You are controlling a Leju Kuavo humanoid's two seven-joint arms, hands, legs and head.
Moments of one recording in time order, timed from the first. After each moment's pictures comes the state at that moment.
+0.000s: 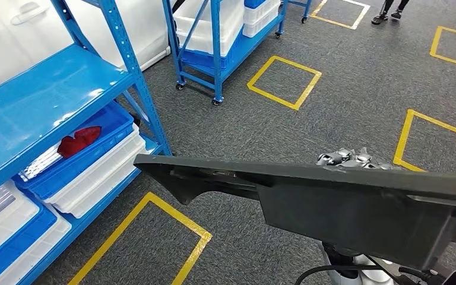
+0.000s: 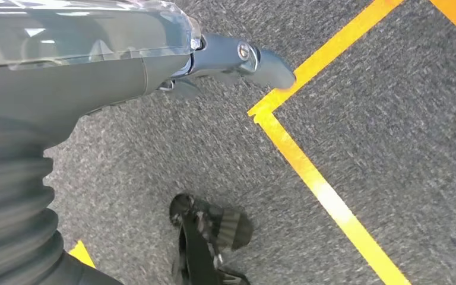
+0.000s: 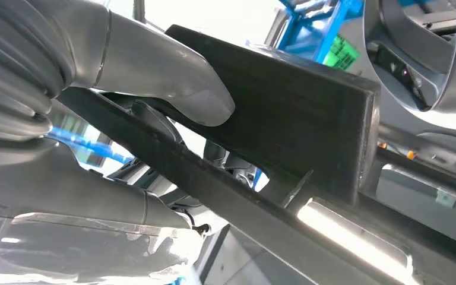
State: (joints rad) left arm -0.10 -0.02 1.21 -0.22 -0.88 0.07 -0.23; right arm -0.15 0.02 0.20 -2.17 -0.02 0.43 -0.68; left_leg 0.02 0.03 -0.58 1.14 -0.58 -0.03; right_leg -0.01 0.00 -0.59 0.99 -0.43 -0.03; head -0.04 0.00
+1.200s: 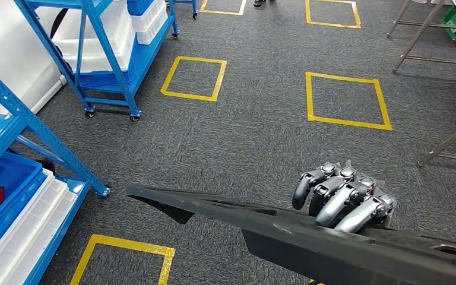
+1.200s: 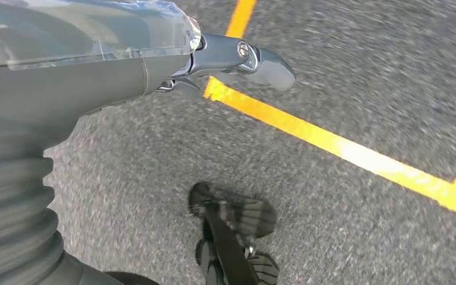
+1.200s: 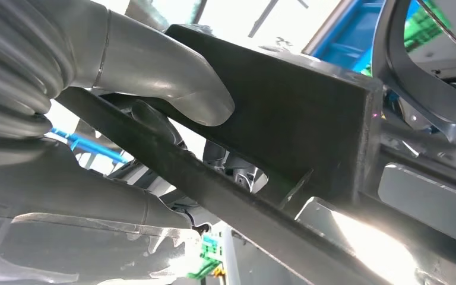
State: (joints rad) left arm -0.08 -0.05 1.20 -0.22 -0.92 0.03 -0.20; right arm -0.17 -0.18 0.35 -2.20 -0.04 0.28 -0.68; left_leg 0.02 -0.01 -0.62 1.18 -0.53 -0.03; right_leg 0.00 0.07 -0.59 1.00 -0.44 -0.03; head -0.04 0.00
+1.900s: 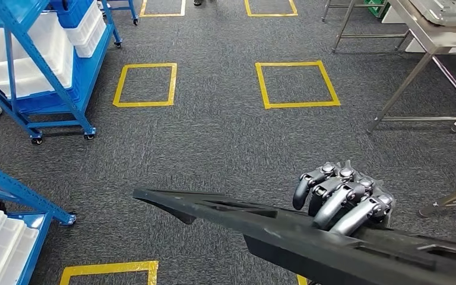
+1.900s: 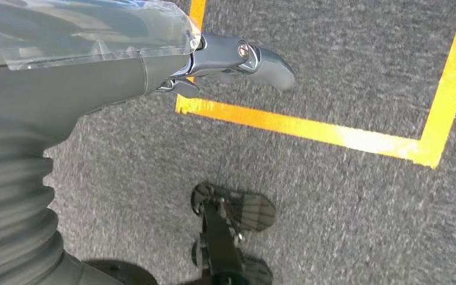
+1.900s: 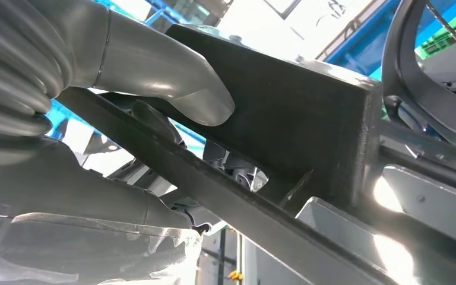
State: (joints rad) left arm -0.09 -0.06 1.20 -0.22 -0.92 0.03 -0.21; right arm -0.19 -0.22 0.35 -2.20 -0.04 0.28 -0.68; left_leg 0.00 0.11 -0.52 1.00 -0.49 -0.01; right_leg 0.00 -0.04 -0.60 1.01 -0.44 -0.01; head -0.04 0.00
